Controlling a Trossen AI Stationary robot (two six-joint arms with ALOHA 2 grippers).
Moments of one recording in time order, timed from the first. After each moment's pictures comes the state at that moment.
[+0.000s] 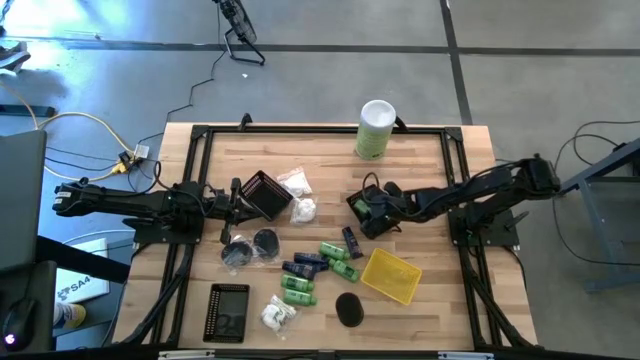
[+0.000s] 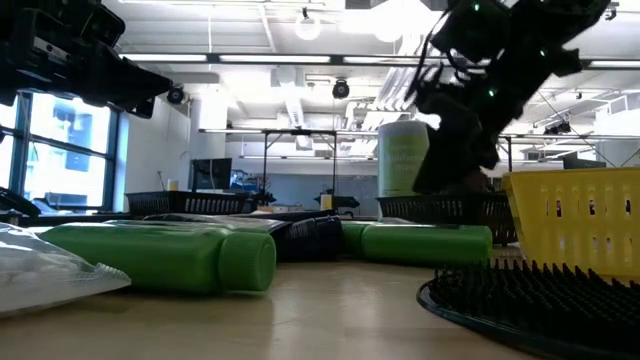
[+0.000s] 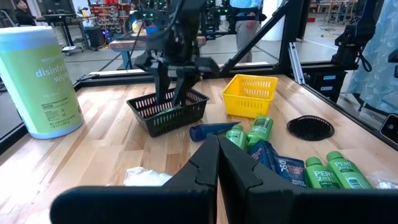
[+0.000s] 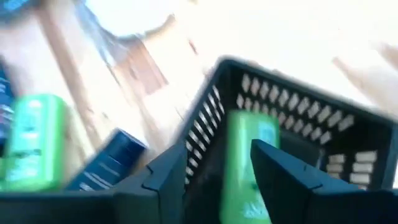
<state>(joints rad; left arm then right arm) 0.00 0.39 0.09 0.26 0.08 0.05 0.04 1.43 0.67 -0.11 0.31 0.53</state>
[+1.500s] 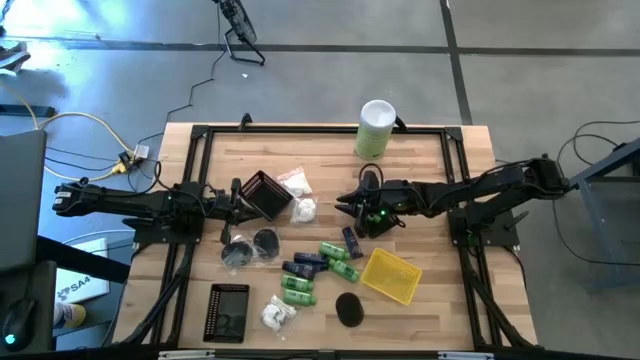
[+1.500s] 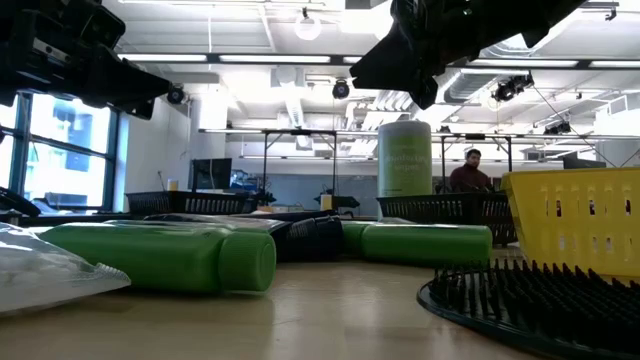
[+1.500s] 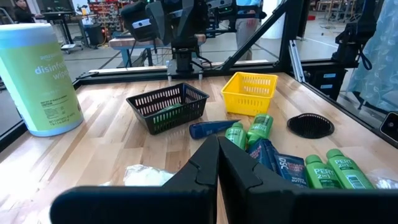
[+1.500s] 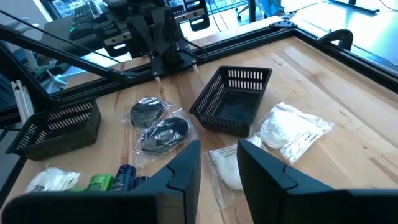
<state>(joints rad) 0.00 0.39 0.09 0.25 0.08 0.05 0.05 1.37 0.74 0.30 0.18 0.31</state>
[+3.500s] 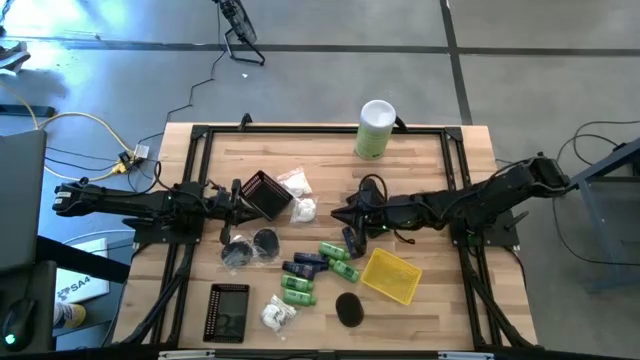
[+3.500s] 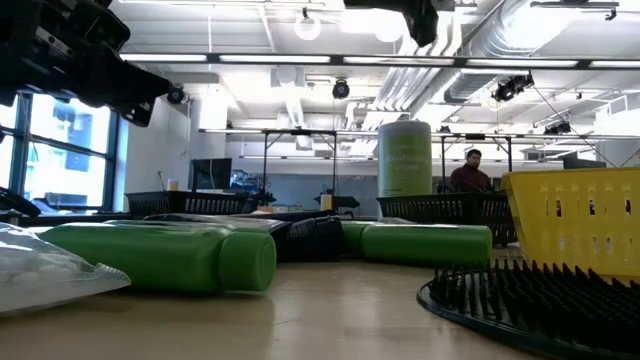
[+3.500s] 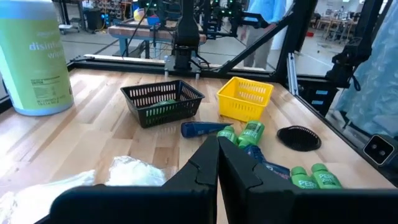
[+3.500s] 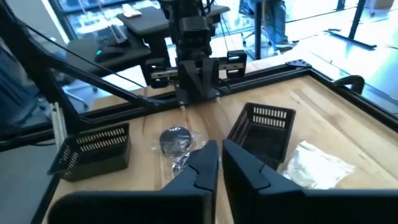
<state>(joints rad) 0.00 0.39 0.09 0.25 0.08 -0.10 0.26 1.37 0.96 0.14 0.39 0.29</state>
